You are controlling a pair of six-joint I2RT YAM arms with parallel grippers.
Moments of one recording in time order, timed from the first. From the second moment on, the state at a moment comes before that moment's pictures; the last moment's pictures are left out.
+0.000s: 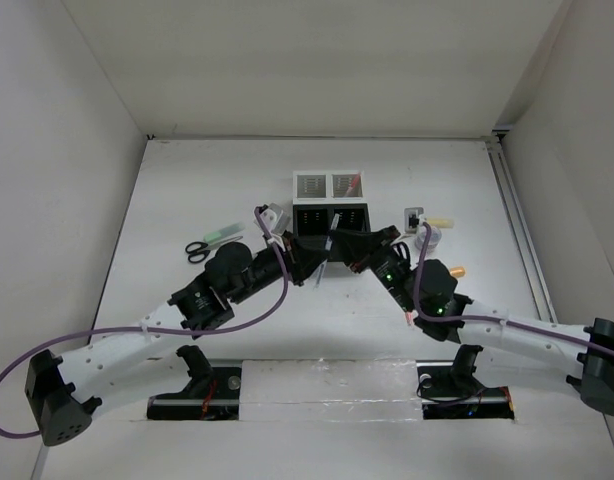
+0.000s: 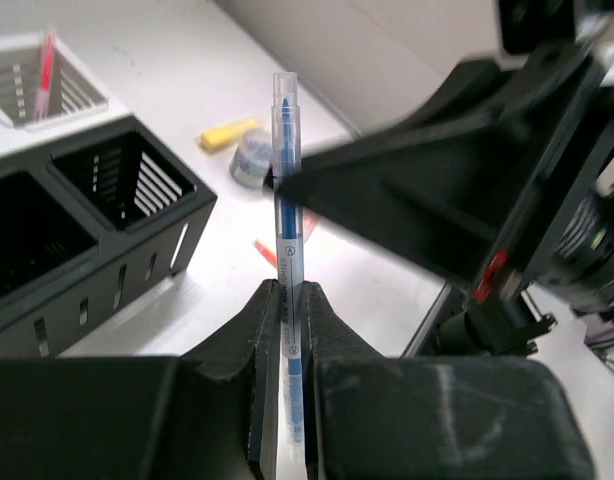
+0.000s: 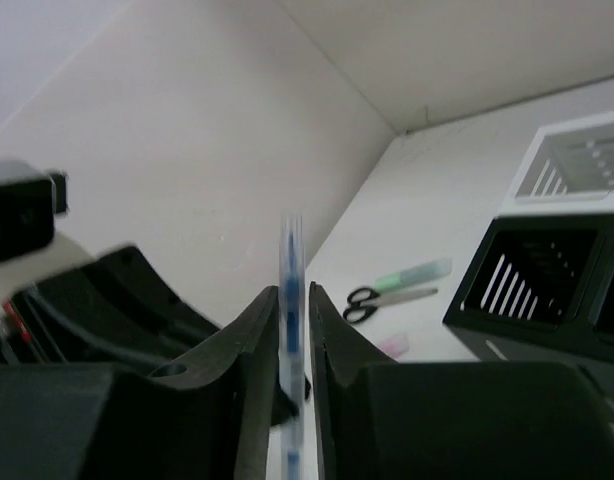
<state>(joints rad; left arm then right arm) -0.94 0.85 0.68 0.12 0.01 -0.46 1.03 1.01 0.55 0.73 0.39 0.66</state>
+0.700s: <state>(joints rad) -0.93 0.92 0.63 0.29 -0.13 -0.47 1.04 0.81 0.52 0.50 0.35 0.64</state>
